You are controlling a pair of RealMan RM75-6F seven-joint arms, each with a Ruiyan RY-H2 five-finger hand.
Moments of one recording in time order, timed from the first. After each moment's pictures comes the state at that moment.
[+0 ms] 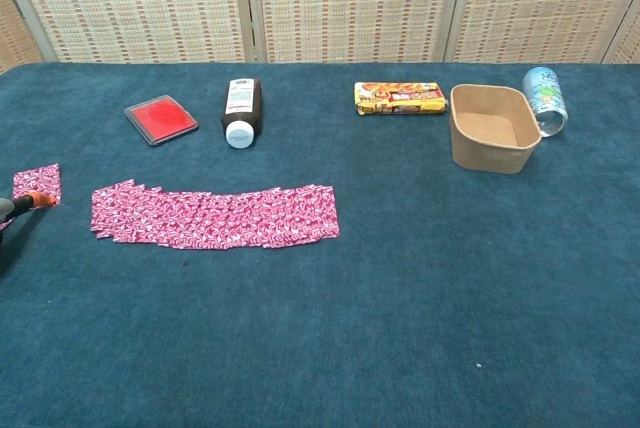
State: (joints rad) left arm -0.55 -1.53 0.01 -1.40 0.70 1.13 0.88; right arm -0.04 -1.11 0.03 -1.55 -1.69 1.72 0.09
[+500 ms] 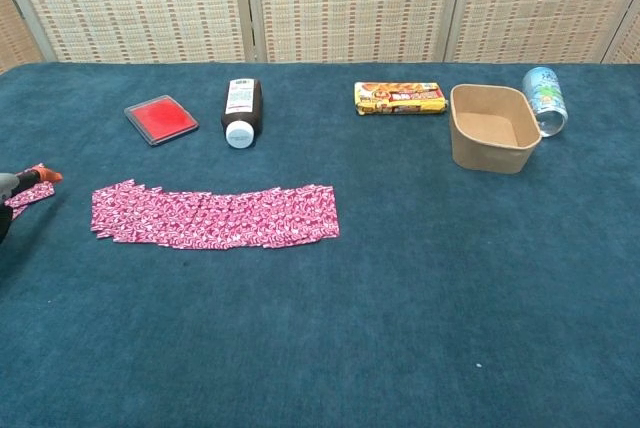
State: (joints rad) left arm -0.51 -1.53 -0.02 -1.40 0.85 1.20 0.75; right arm -0.03 -1.11 0.03 -1.56 -1.69 1.71 0.09
